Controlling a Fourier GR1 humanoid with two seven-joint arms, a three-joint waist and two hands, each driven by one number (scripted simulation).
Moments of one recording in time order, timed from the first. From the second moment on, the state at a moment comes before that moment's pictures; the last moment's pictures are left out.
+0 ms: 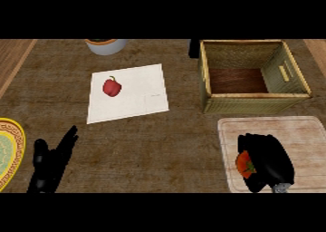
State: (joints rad) left arm 0.13 0.19 -0.01 -1.47 0.03 0.00 0.26; right arm 0.06 -0.18 0.20 -1.67 1.36 0.24 0.13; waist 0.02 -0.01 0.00
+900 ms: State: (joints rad) left arm 0.12 0.19 -0.01 -1.46 0.04 -0.01 0.28; right arm -0.45 0.00 0.56 -2.05 0.97 -0.05 1.00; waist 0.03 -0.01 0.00
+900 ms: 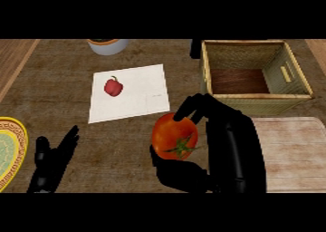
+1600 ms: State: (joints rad) left arm 0.13 0.20 0.02 -1.46 0.05 -0.02 0.29; right arm -1.05 -0.03 0.11 -1.86 0.89 0.09 1.13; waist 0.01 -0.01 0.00
